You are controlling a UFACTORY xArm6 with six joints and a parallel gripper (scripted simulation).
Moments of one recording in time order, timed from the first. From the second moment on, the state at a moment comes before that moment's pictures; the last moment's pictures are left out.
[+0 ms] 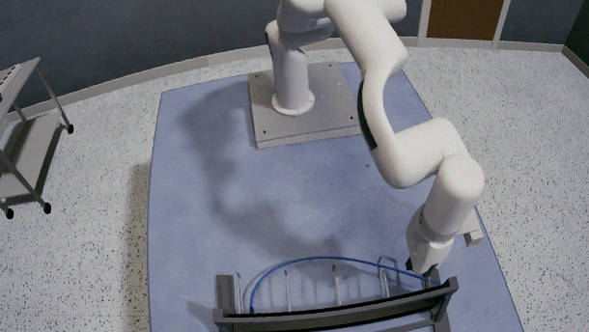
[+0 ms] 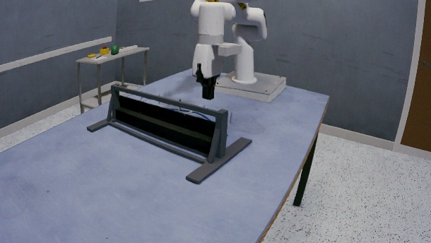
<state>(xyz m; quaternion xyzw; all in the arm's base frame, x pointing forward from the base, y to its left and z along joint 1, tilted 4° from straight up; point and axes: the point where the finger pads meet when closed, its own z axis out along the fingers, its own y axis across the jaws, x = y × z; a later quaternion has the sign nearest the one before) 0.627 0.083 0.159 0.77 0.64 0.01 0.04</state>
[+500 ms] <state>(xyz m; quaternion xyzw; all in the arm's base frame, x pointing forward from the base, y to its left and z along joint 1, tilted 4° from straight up) 0.604 0.032 0.162 0.76 0.64 0.00 0.03</state>
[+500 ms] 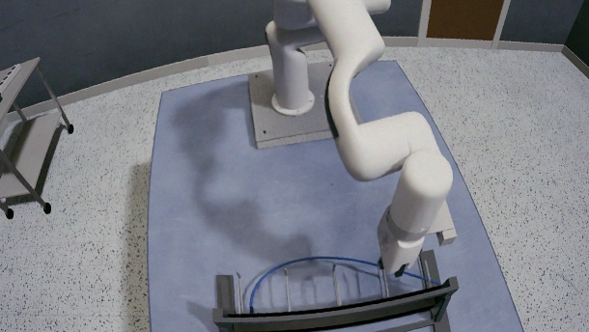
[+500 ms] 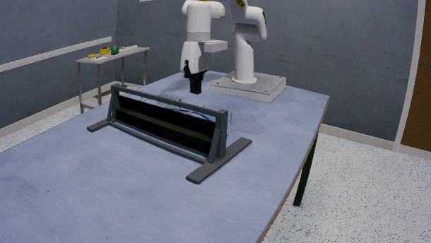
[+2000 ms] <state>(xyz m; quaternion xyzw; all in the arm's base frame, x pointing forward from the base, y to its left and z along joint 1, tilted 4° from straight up) 0.484 -0.104 0.158 0.76 0.65 0.01 0.04</state>
